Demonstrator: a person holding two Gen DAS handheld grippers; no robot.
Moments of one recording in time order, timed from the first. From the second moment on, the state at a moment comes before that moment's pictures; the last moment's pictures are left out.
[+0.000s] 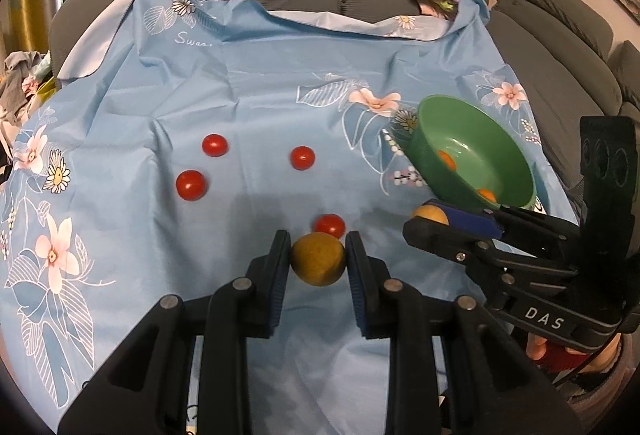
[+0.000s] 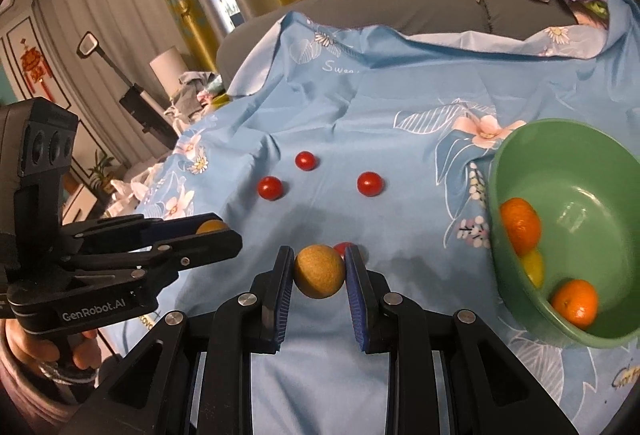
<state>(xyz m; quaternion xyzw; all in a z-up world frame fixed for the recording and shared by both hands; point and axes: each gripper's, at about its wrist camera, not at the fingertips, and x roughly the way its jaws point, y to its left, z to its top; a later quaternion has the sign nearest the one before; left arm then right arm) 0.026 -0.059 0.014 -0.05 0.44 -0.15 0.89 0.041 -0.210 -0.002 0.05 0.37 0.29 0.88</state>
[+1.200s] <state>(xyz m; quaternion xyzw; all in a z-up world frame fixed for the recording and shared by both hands) 0.036 -0.118 0.040 0.00 0.42 -0.19 0.89 0.027 -0.276 0.016 0.10 0.32 0.25 0.91</state>
